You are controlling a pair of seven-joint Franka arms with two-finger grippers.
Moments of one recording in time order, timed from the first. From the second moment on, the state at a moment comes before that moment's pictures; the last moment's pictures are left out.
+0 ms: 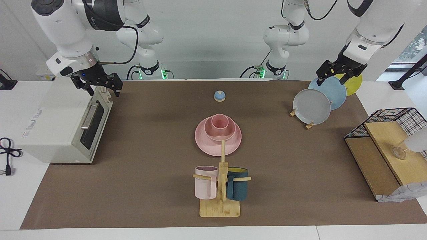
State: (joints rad) left arm -0.07 -0.05 0.02 -1.59 -0.05 1.46 -0.04; right arm 0.00 -0.03 -0.02 -1.68 -0.04 1.58 0.03
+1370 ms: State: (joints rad) left arm -0.06 -0.07 0.00 -1.60 -0.05 1.44 -0.03; right arm 0.00 -0.03 -0.02 -1.68 -0.04 1.58 0.03
